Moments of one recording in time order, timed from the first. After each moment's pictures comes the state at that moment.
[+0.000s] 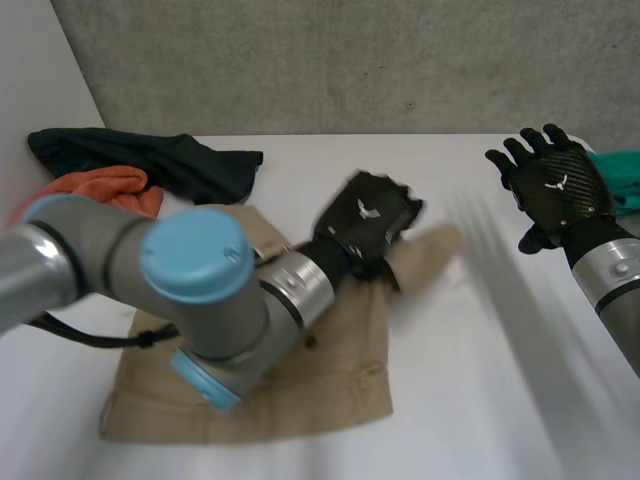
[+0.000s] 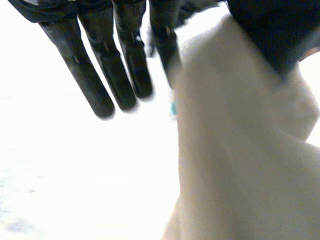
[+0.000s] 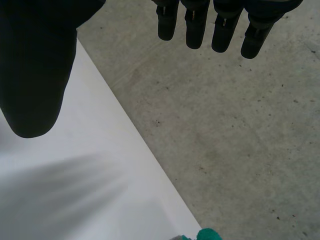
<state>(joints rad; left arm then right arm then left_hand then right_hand) 3.96 -2.20 -1.30 3.54 -1.29 3.45 1.68 -1.36 1.87 -0.58 1.20 2.55 0.82 0.84 0.84 0.86 0.67 0.23 0.21 0.20 0.21 0.05</state>
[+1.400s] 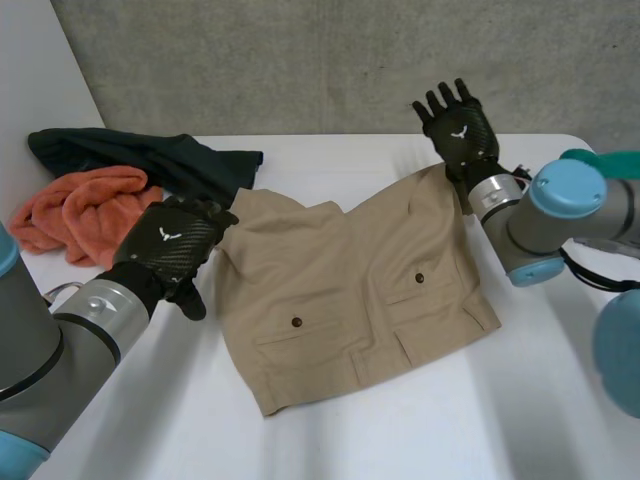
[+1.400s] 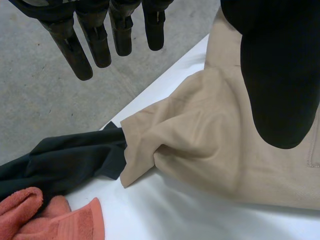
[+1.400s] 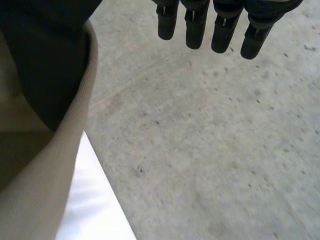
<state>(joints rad) 4.35 -1.70 -1.84 3.33 -1.41 3.56 1.86 -0.54 0.80 -0.53 1.27 2.56 0.22 0.23 0.24 0.23 0.05 0.22 0.21 0.21 0.21 0.41</state>
